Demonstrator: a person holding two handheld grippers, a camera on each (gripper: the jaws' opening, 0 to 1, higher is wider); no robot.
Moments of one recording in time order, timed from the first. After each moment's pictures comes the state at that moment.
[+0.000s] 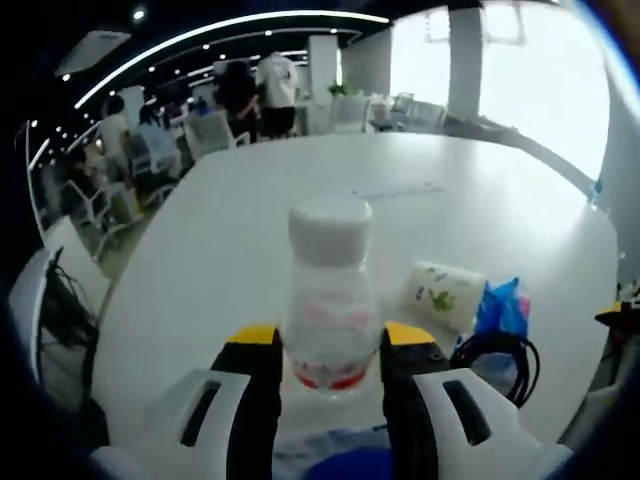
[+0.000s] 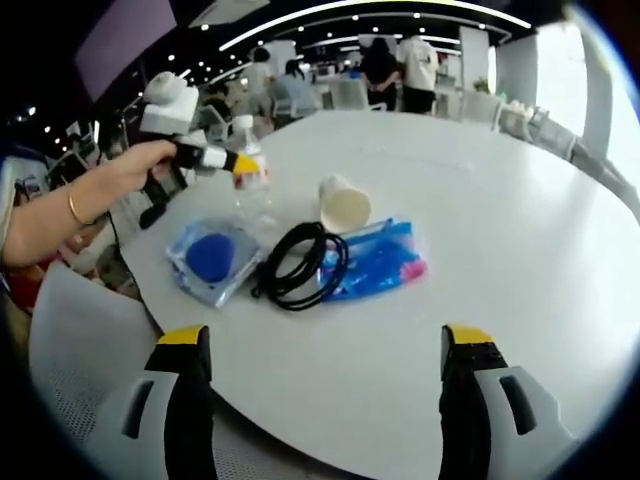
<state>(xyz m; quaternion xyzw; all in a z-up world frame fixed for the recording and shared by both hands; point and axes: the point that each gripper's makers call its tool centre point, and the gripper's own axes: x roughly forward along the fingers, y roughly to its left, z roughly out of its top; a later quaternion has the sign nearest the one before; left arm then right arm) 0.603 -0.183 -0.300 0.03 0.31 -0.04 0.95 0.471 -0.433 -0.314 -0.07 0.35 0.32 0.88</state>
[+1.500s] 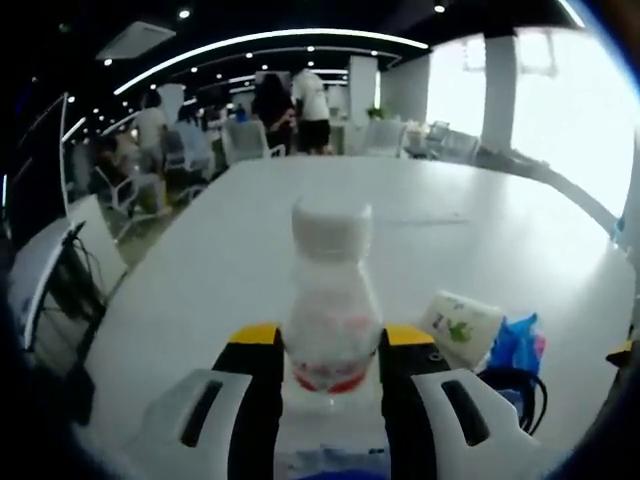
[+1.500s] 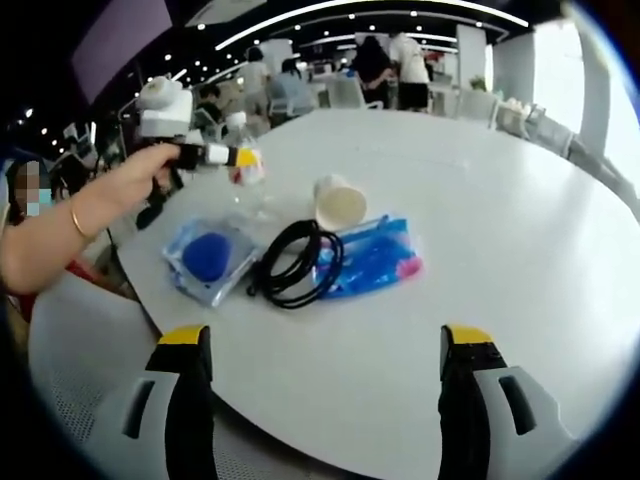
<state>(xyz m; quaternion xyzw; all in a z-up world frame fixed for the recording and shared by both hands) 0.620 -0.164 -0.294 -0.01 0.27 0.03 0.96 0.472 -0.439 -0.316 -0.07 0.36 0.31 0.88</state>
